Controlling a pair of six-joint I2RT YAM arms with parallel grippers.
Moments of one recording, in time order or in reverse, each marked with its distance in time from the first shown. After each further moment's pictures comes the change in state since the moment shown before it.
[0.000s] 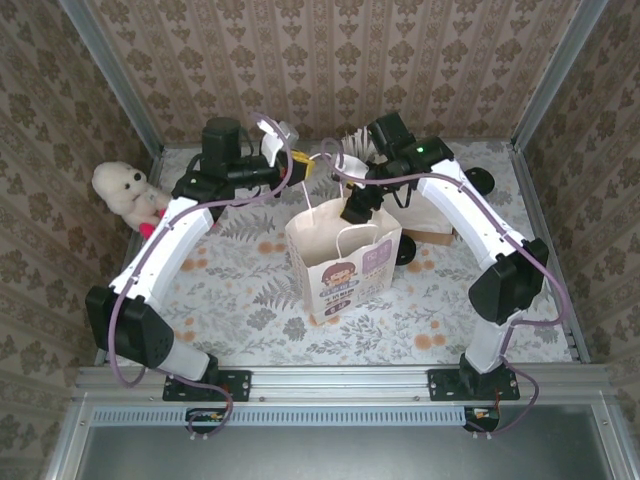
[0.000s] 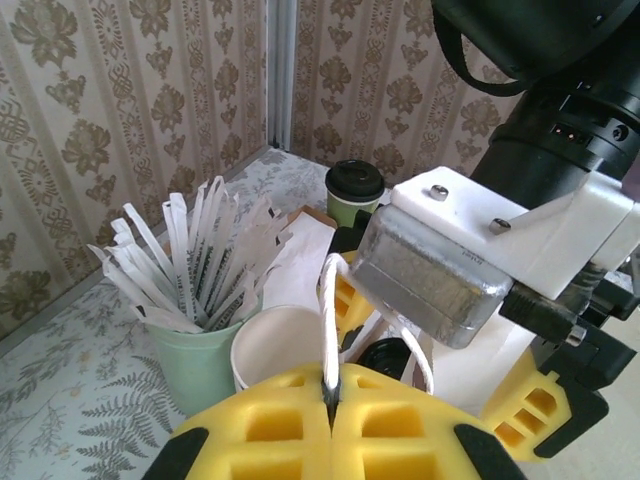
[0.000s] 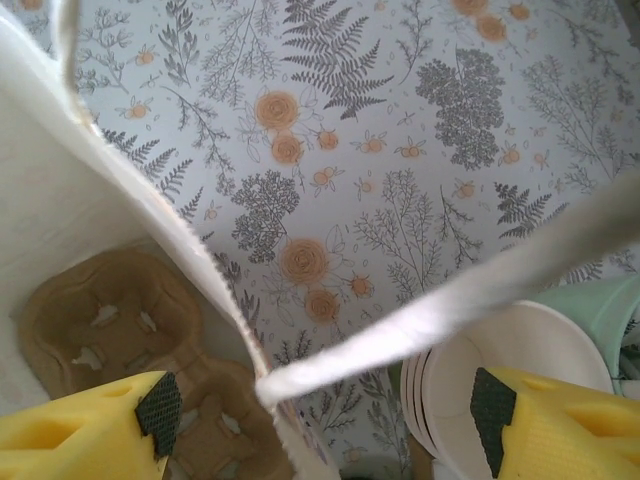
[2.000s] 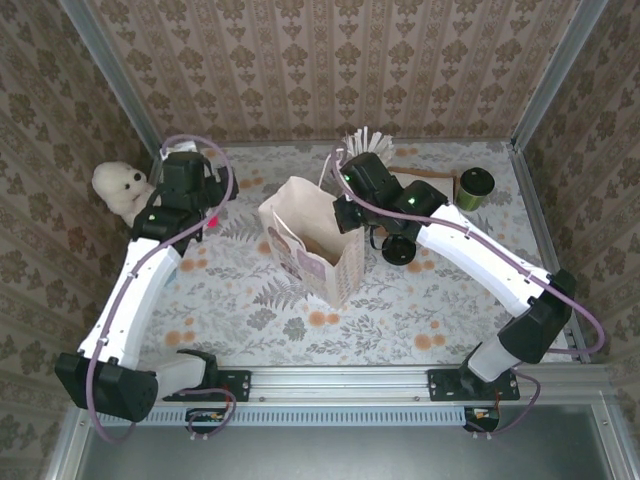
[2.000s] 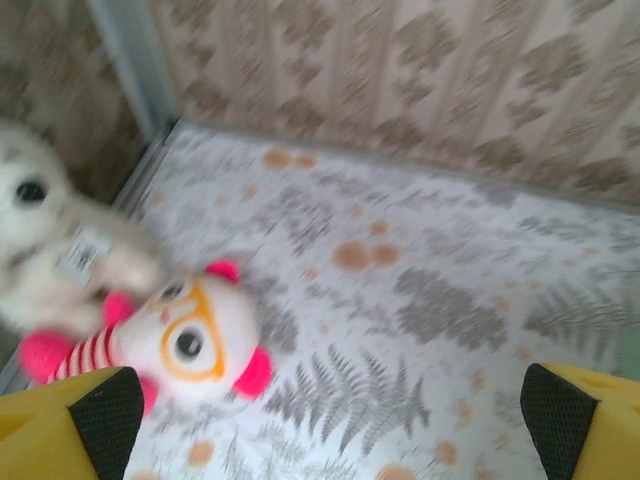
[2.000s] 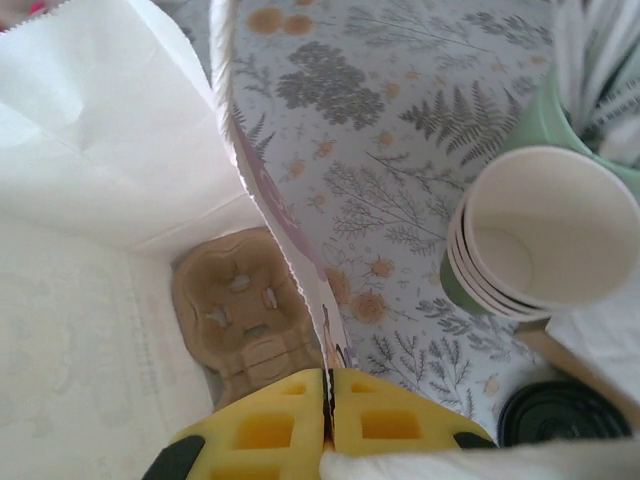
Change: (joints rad) left arm 0.116 -0.299 -0.203 -0.346 -1.168 -0.542; right arm 0.277 -0.259 -0.308 0.262 0.583 1.093
